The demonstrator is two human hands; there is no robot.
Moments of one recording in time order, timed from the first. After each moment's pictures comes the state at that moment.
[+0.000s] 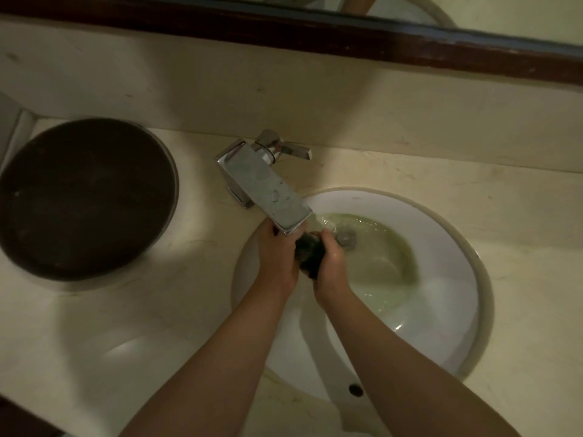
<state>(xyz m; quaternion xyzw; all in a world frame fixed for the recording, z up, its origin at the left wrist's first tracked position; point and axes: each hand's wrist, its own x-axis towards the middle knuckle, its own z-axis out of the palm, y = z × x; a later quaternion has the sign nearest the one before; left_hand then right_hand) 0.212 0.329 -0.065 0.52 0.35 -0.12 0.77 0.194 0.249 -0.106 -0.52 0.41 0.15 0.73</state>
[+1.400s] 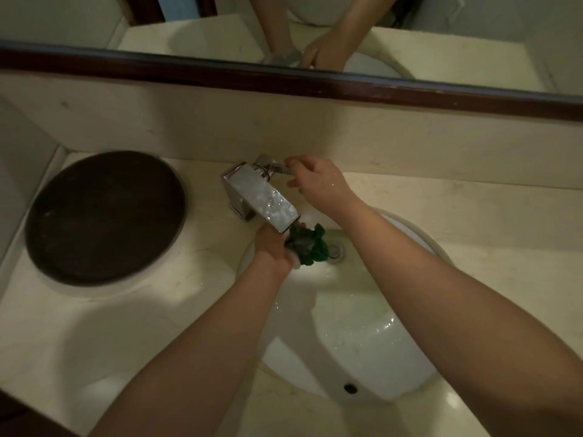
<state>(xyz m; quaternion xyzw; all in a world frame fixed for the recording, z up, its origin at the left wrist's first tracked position) 0.235 0.329 -0.031 0.35 0.42 -0.17 0.82 0.292 0.244 0.049 -0.87 0.03 0.12 0.47</state>
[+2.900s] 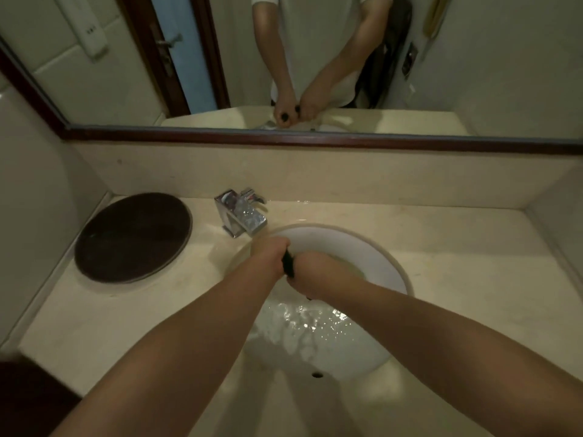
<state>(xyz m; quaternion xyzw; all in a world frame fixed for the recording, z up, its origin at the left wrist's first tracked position) 0.172 0.282 0.053 0.60 0.39 -0.15 0.68 0.136 0.199 0.065 -0.95 -0.07 0.28 0.05</state>
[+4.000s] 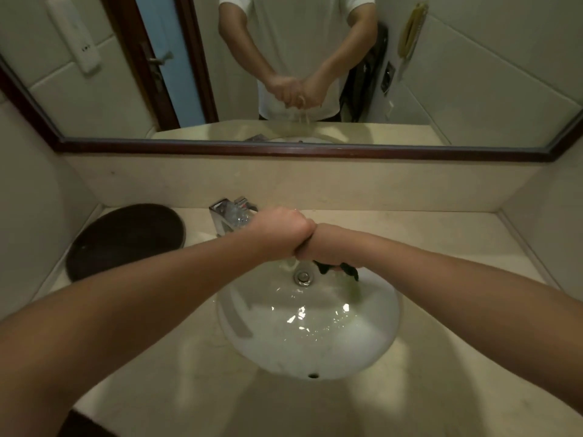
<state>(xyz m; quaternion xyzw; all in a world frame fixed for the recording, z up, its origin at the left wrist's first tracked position) 0.158 0.287 0.157 0.92 -0.37 -0.01 -0.12 0.134 0.171 0.161 -0.92 0.05 0.34 0.20</state>
